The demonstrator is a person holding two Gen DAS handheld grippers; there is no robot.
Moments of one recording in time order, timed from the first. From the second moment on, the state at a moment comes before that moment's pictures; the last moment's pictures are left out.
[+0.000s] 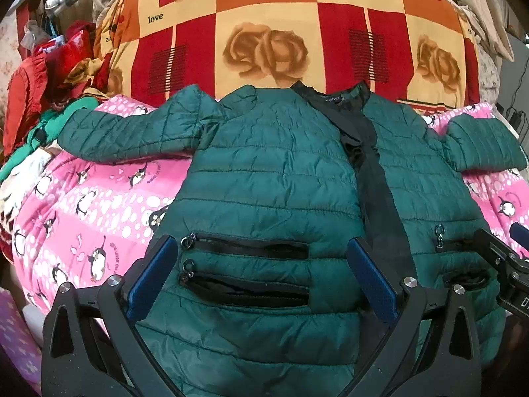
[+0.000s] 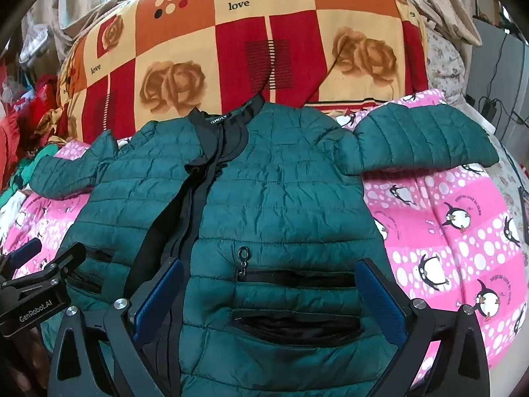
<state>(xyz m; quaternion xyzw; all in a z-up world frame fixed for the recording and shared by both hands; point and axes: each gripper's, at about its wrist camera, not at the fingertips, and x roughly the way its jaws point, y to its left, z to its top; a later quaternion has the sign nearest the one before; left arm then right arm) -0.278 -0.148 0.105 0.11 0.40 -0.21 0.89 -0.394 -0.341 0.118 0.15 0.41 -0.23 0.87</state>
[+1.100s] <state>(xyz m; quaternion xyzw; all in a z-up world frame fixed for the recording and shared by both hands) -0.278 -0.150 0.095 0.11 0.40 -0.22 0.88 -0.385 -0.346 0.106 0.16 0.41 -0.23 0.87</state>
